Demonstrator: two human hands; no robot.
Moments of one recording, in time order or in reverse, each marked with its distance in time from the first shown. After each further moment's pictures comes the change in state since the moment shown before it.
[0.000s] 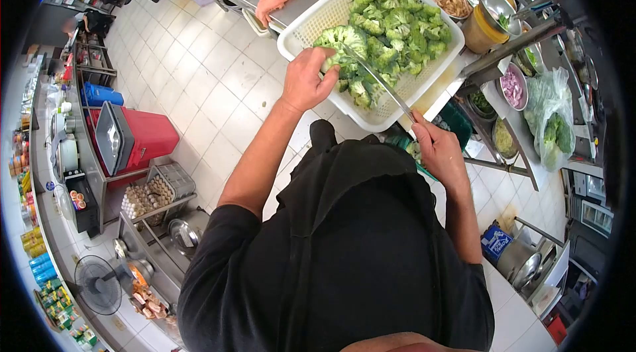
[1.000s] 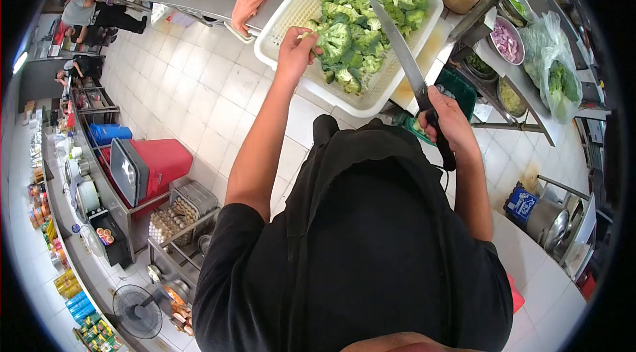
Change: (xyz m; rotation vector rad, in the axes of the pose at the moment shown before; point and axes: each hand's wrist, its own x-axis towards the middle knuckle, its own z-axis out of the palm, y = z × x) left_hand 0.028 -0.035 0.052 -0.683 -0.188 -0.837; right_hand 0.007 0.063 0.001 0.907 -0.132 0.475
